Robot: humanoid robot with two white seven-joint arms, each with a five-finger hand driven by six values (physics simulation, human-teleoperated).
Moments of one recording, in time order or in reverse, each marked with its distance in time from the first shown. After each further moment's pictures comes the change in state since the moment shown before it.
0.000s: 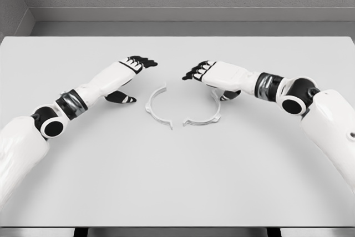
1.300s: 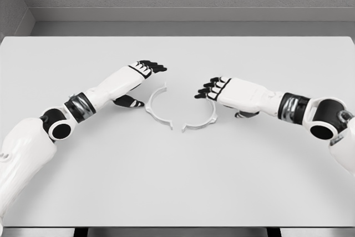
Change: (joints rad) left arm 0.003 -0.021 -0.032 -0.014 0.002 0.000 0.000; right arm 0.189 -0.184 -0.062 -0.308 -0.049 0.005 0.005
